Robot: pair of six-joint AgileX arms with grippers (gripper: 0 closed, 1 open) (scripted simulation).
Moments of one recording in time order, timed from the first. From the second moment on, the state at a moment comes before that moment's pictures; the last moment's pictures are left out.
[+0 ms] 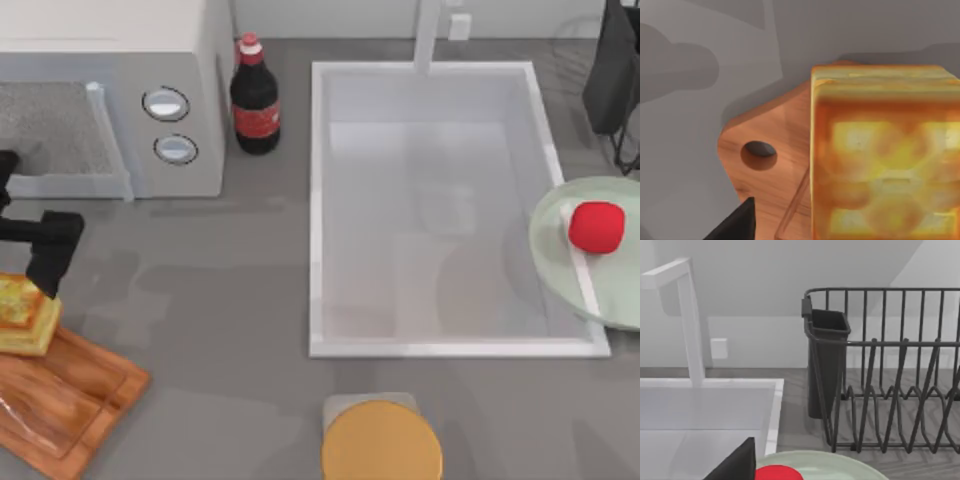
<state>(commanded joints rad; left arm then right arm) 0.00 1.75 1.25 -1.10 -0.01 0.12 0.00 0.00 0.00 0.00 0.00 0.00</state>
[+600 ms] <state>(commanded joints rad) 0.00 1.82 1.12 -0.90 -0.01 0.12 0.00 0.00 0.00 0.00 0.00 0.00</state>
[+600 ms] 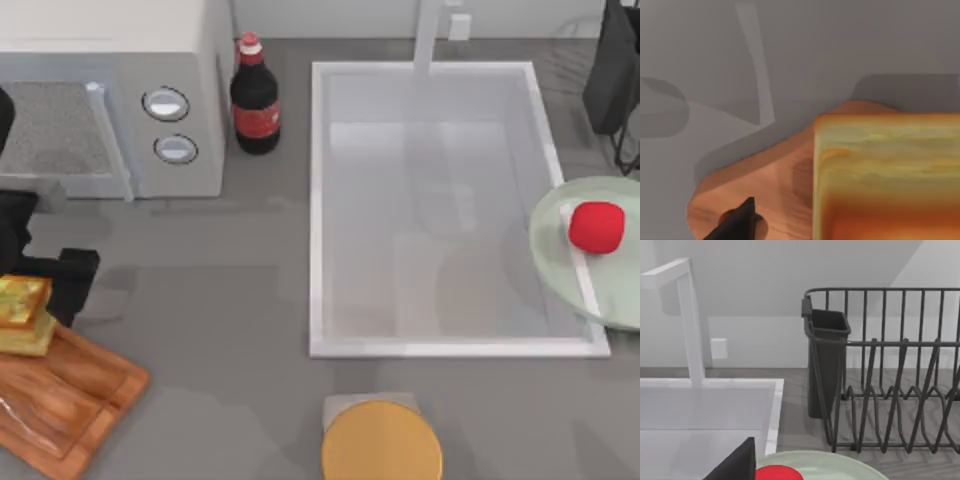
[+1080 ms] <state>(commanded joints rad) 0.00 1.85 1.07 -0.83 -0.01 0.12 0.00 0.00 0.00 0.00 0.00 0.00</state>
